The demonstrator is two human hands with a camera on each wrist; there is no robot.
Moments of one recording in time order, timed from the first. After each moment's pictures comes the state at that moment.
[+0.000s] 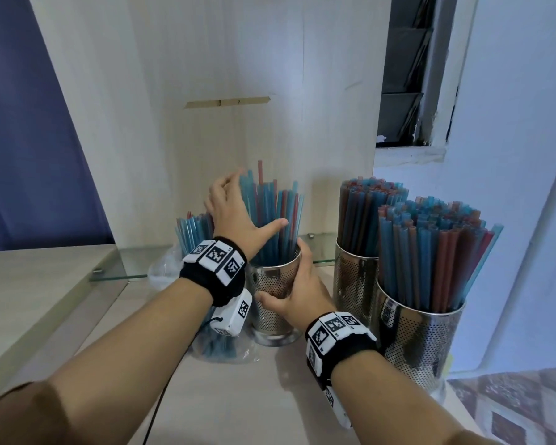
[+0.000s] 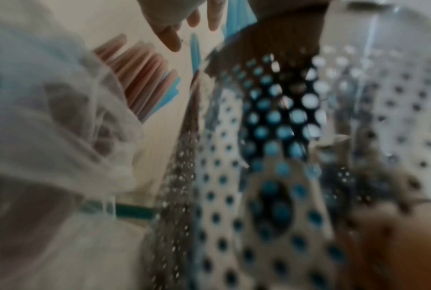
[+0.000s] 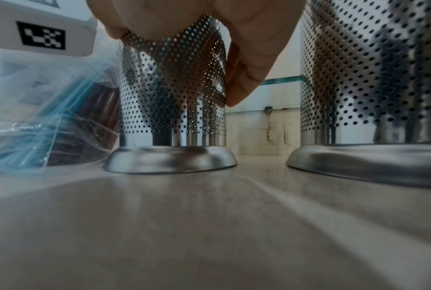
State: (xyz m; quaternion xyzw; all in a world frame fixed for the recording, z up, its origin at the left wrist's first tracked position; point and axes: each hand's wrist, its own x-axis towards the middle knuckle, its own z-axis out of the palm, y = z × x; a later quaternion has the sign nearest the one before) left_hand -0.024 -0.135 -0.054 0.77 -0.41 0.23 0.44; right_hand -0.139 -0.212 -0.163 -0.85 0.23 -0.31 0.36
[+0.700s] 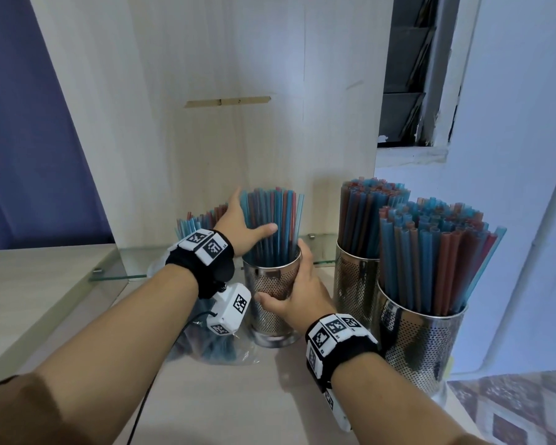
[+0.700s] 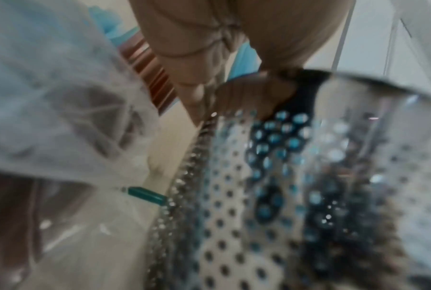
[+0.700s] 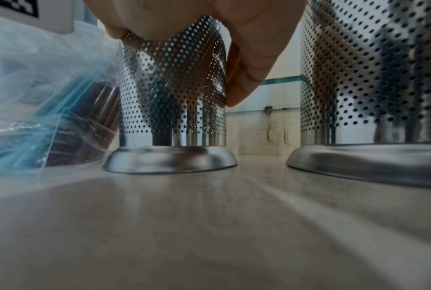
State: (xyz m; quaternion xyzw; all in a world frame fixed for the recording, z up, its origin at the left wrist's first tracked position) left_hand 0.008 -0.138 -0.057 0.79 -0.42 -0.05 0.45; right_hand -0.138 -0.213 -0.164 -0.85 0.23 -0.31 0.36
